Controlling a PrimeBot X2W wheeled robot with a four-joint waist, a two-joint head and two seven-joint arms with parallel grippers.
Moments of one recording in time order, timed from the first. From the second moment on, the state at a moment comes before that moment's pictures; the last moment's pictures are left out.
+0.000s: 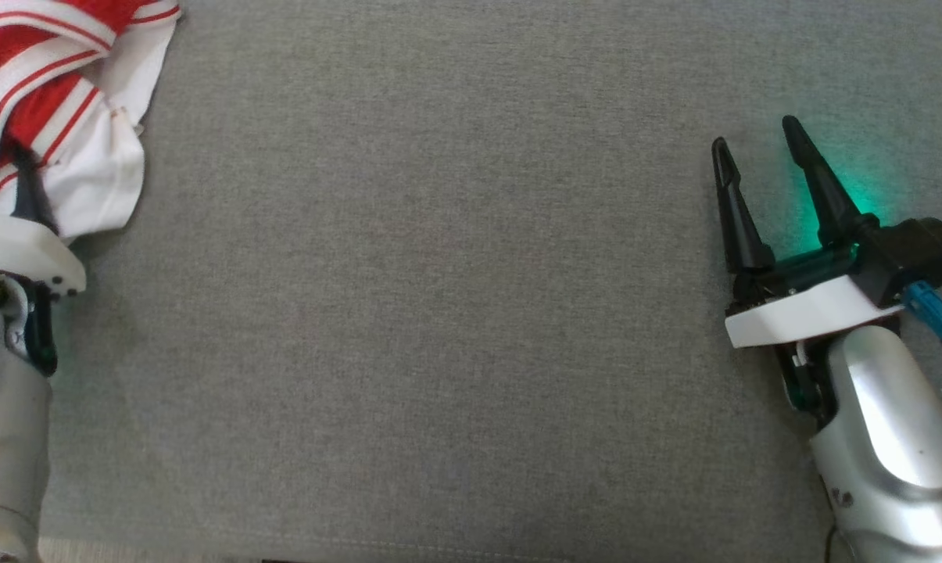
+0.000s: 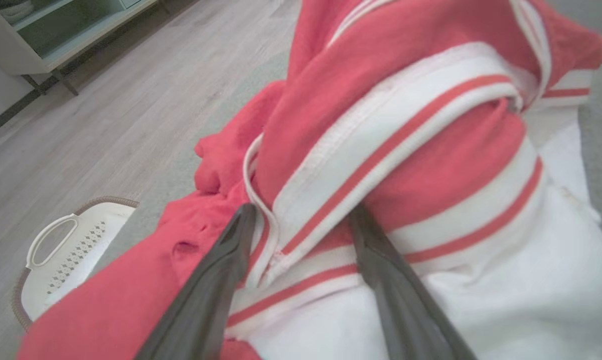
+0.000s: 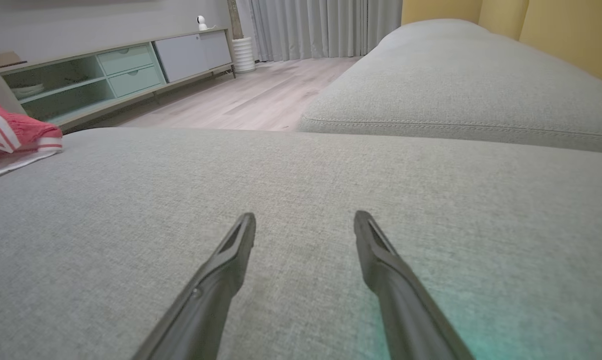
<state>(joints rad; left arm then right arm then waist) -0.79 0.36 -0.04 1.00 -0.32 -0.07 -0.13 -0.38 -0.17 0.17 0.29 0.13 0.13 -0.26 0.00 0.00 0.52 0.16</state>
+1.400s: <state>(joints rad) -0.60 0.03 -0.49 0.60 -0.38 -0.06 -0.26 -0.21 -0.06 0.22 0.47 0.22 0.13 -0.26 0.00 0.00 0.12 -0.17</state>
